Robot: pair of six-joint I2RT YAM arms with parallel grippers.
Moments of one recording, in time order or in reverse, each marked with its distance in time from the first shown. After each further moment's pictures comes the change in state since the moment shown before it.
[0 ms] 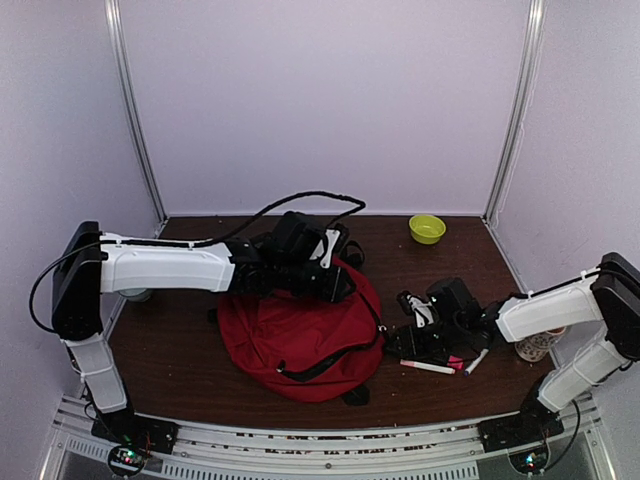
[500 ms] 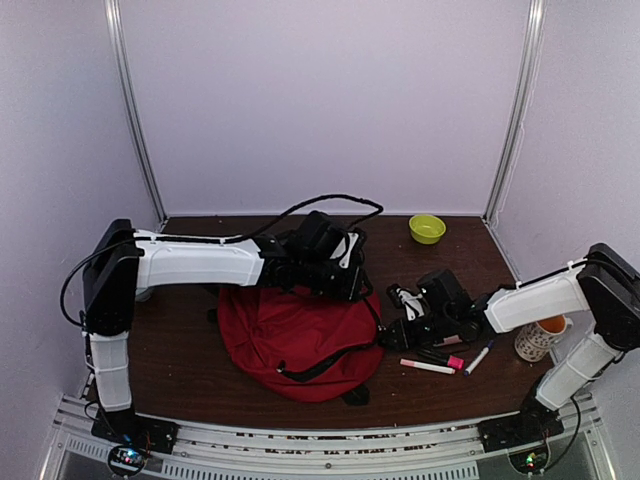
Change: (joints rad) left arm 0.003 0.154 0.169 -0.054 0.056 -0.020; right arm -0.005 0.088 0.093 -0.005 -0.022 -0.056
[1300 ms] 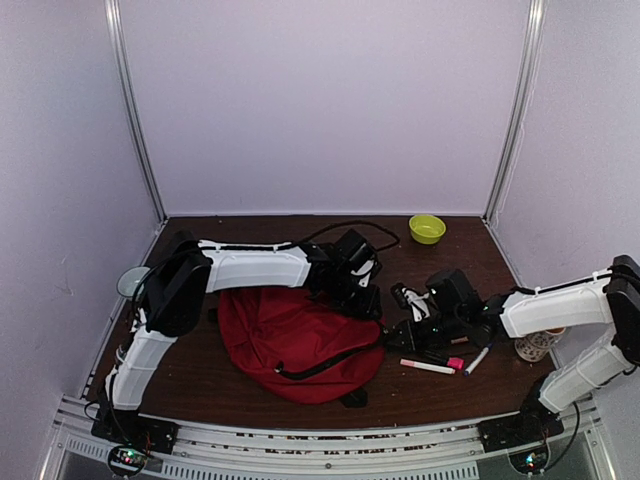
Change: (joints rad) left arm 0.011 0.381 0.390 -0.281 0.108 -0.041; right arm 0.028 -0.139 -0.038 -0.056 -0.019 0.002
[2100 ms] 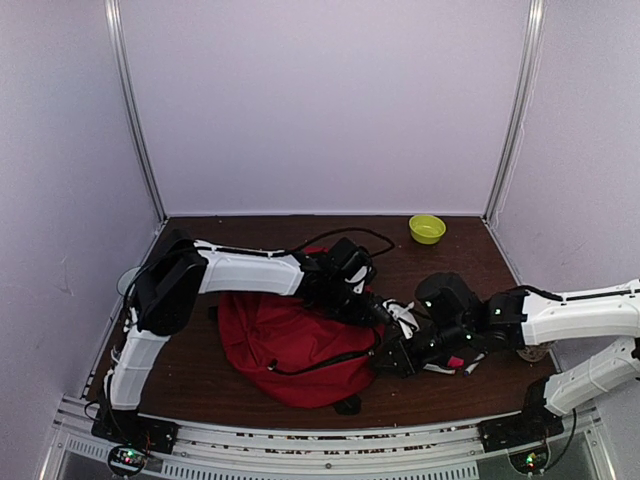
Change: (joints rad) left arm -0.001 -0.053 -0.154 0.130 -0.006 -0.027; right arm 0.277 -0.164 0.120 -0.270 0.021 -0.022
